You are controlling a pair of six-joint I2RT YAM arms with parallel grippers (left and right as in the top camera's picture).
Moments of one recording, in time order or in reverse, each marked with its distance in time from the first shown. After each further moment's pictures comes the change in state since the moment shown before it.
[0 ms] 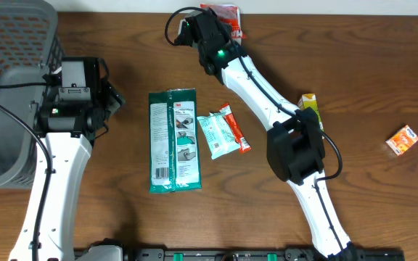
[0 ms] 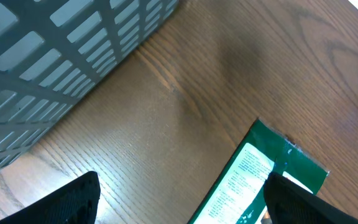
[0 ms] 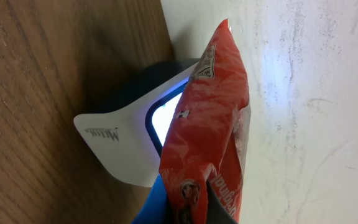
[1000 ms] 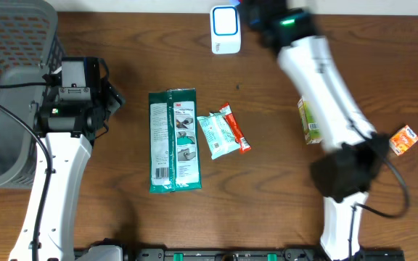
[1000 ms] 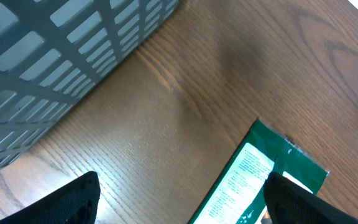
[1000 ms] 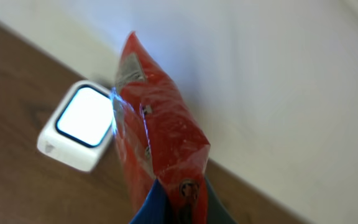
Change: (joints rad) left arm 0.000 0.000 0.000 0.000 0.000 0.000; right arm -0.183 -0.348 0.002 -0.190 -0.240 0.514
